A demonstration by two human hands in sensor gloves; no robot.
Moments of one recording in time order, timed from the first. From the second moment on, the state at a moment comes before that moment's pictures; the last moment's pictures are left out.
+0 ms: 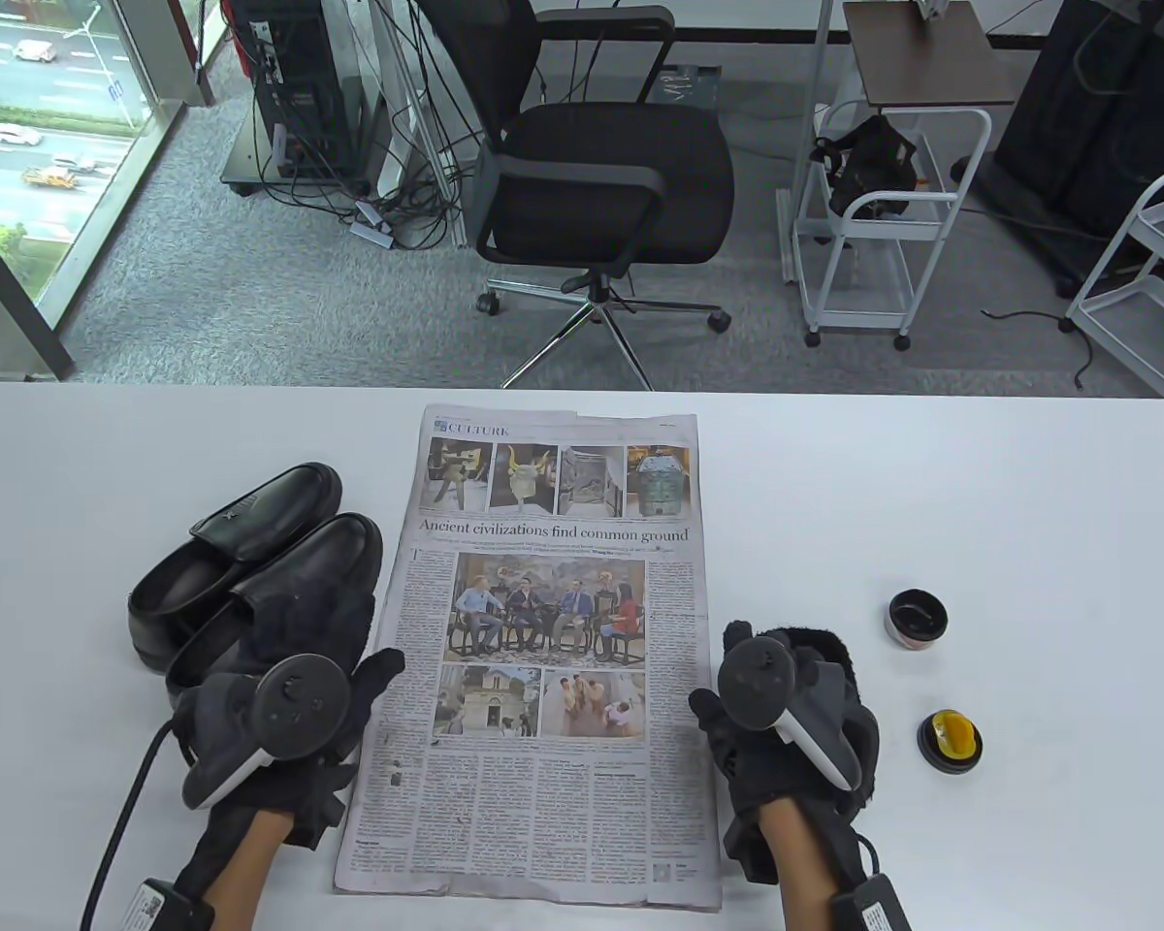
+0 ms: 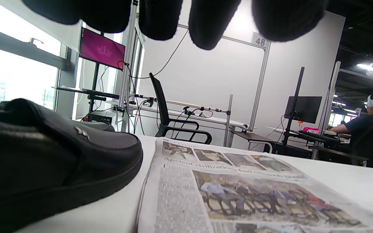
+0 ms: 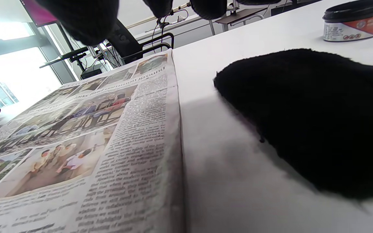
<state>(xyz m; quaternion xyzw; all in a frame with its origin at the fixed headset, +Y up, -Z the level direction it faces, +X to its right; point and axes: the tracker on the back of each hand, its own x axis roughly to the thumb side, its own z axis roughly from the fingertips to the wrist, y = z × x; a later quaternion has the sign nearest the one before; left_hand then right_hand) -0.247 -0.655 -0.258 0.08 -0.09 0.09 0.99 0.138 -0.699 -0.272 -0.03 0.10 0.98 0.16</state>
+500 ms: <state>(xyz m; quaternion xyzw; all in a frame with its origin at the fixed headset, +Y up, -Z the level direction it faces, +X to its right) -0.247 -0.698 -0.265 0.03 -0.12 0.07 0.99 0.135 -0.715 -0.275 -0.04 0.14 0.98 0.15</state>
